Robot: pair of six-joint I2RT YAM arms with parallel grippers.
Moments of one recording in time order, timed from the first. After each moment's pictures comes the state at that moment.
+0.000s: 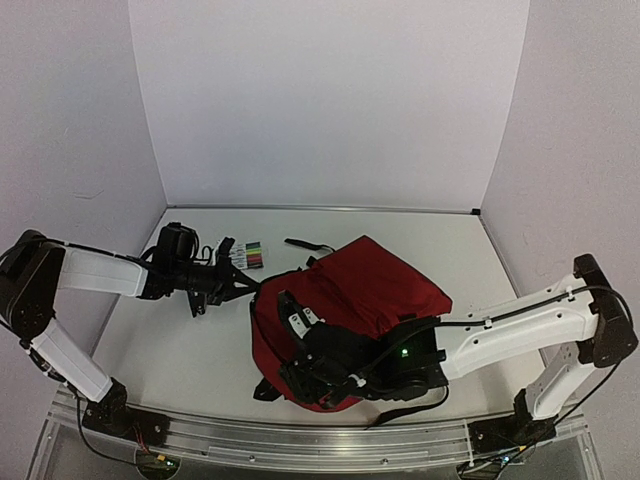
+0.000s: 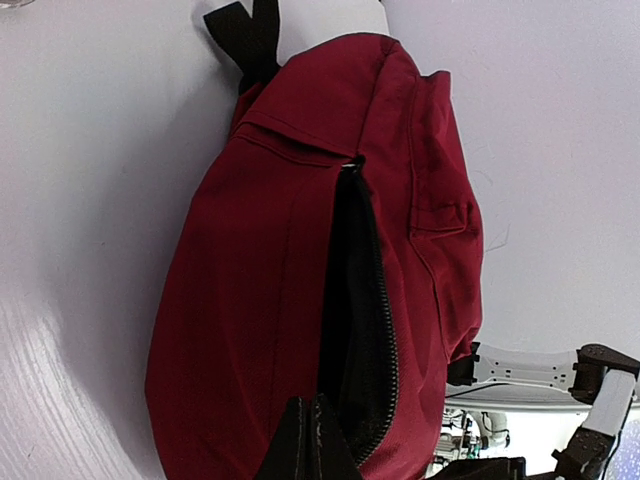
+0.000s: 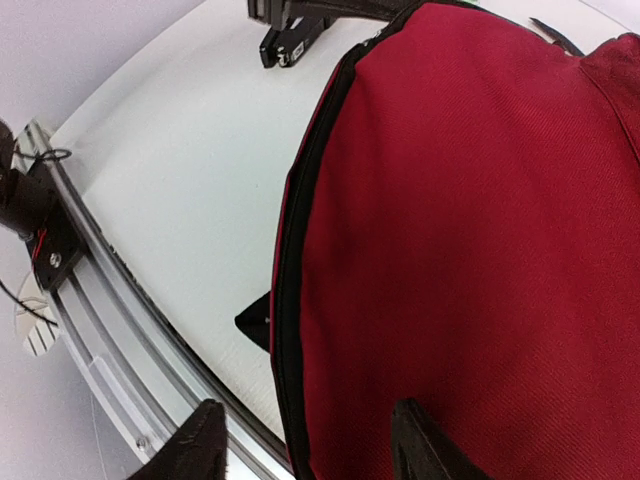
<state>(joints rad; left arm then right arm) -0.44 1.52 0.69 0.24 0.78 -0.85 1.48 1.70 1.21 -0.32 0.44 0.63</state>
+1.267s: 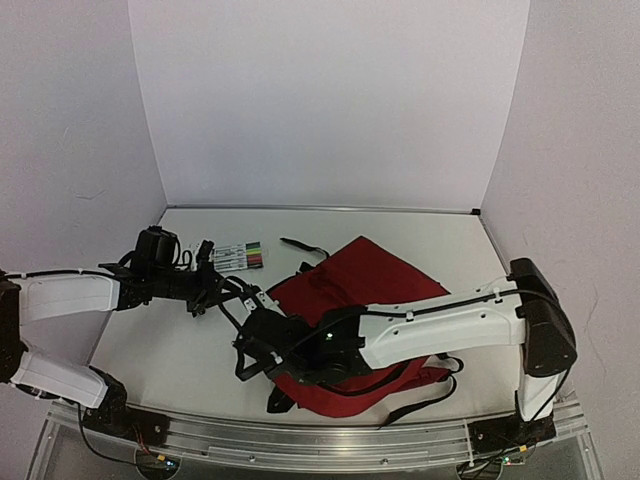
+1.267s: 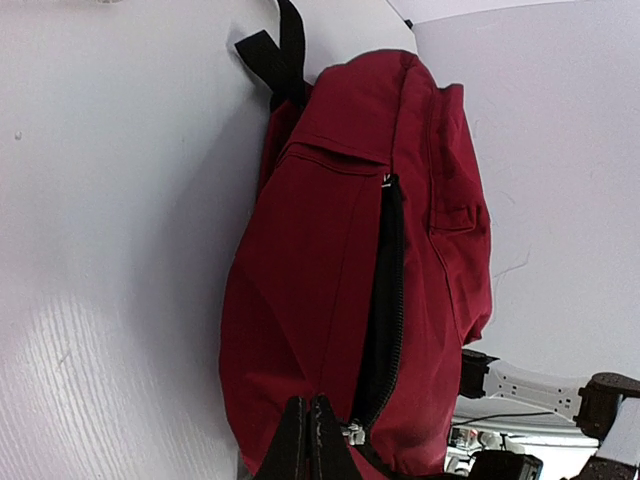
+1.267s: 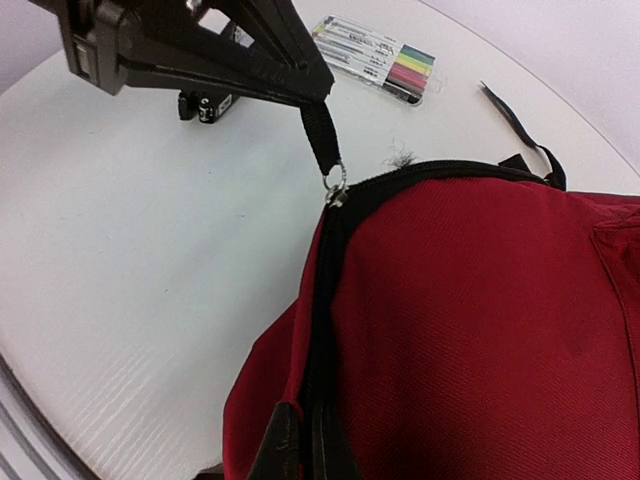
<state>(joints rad) -0.44 1.25 0.61 0.02 0.63 -0.85 1.43 2.04 1.60 -0.46 0.64 0.47</state>
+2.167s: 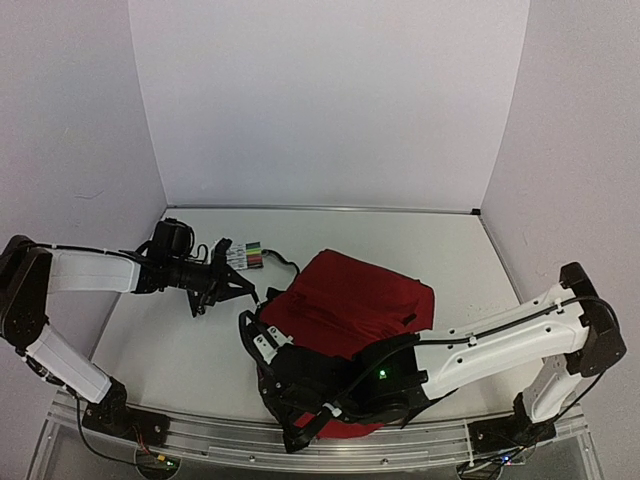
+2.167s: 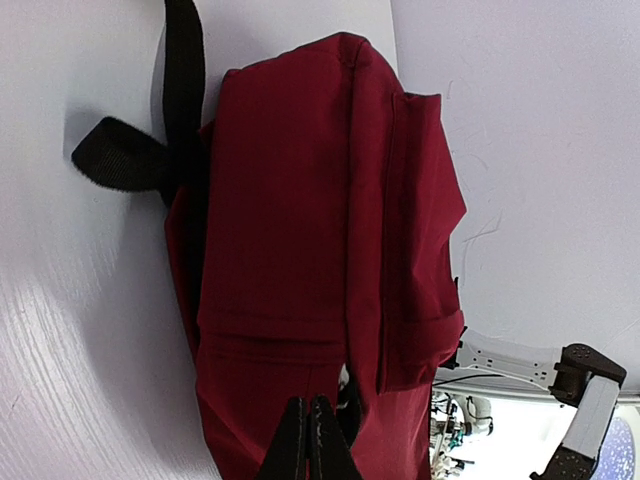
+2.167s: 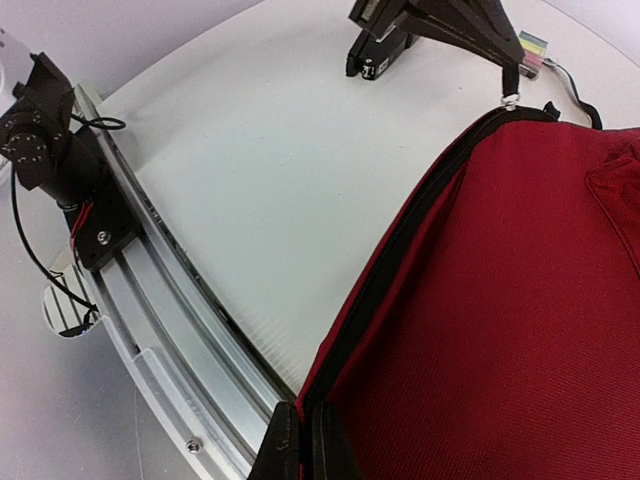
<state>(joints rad) -0.42 1.46 0.73 0.07 0.83 -0.84 1.58 1.80 1.36 -0.36 0.45 0.57</state>
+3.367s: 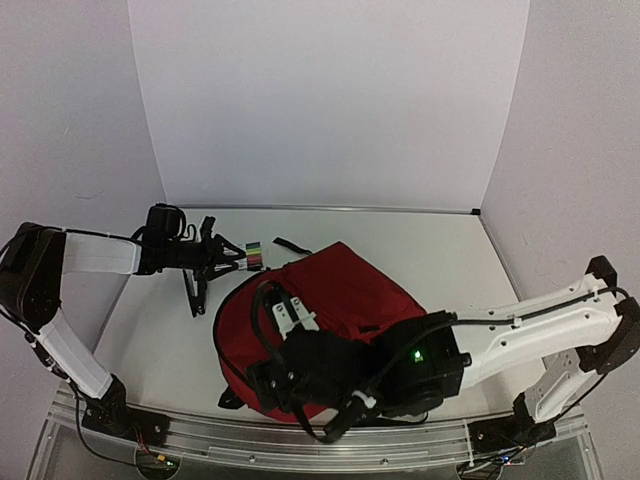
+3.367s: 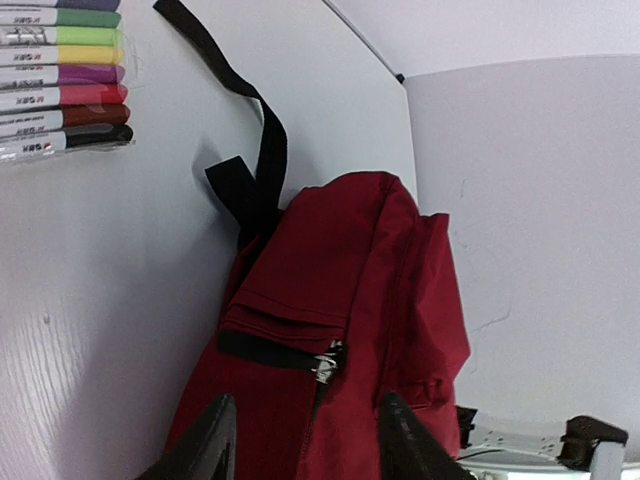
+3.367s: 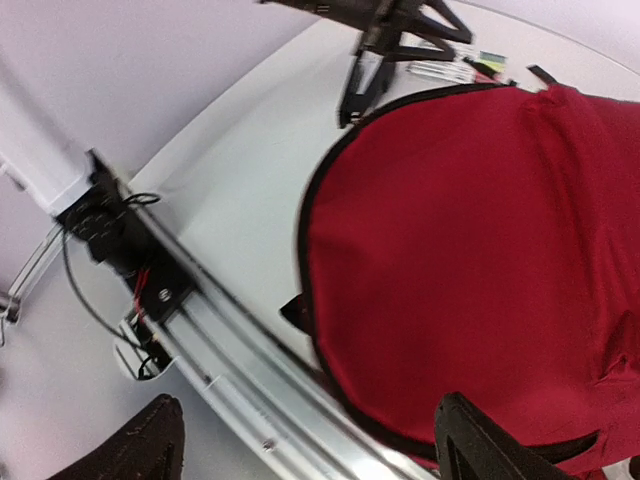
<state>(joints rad) -0.29 1.59 0.85 0.15 0.76 -0.82 1.64 1.72 1.49 -0.54 0.60 0.78</state>
